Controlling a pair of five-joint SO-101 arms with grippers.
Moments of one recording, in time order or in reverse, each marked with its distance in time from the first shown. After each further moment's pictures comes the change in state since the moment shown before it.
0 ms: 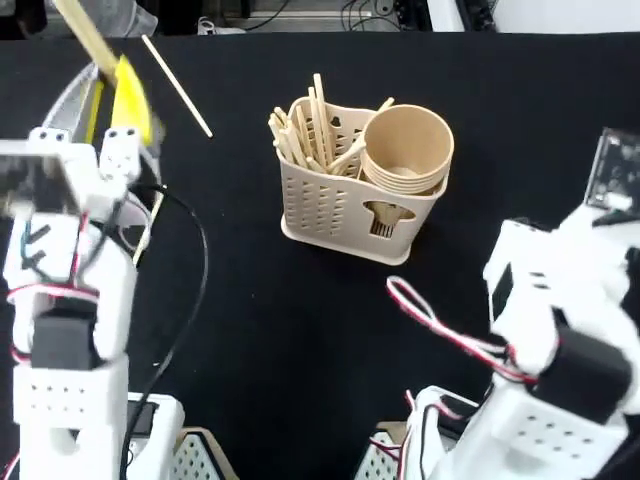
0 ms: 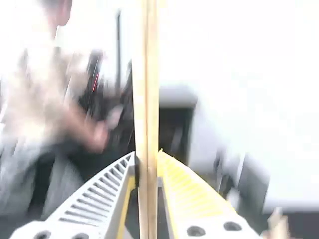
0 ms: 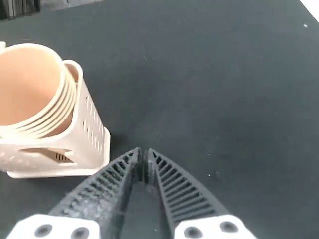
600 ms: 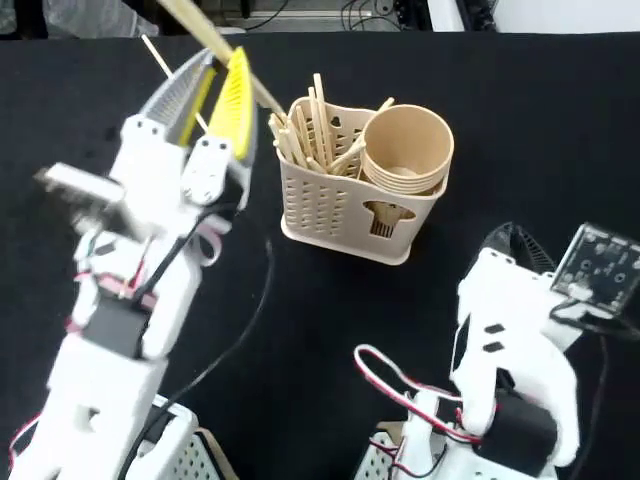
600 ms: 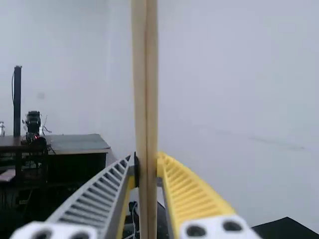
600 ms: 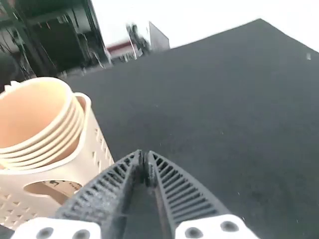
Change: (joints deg) left arm 19.5 3.6 4.0 -18.2 2.8; right arm -2.6 -28.5 33.8 -21.1 -6.2
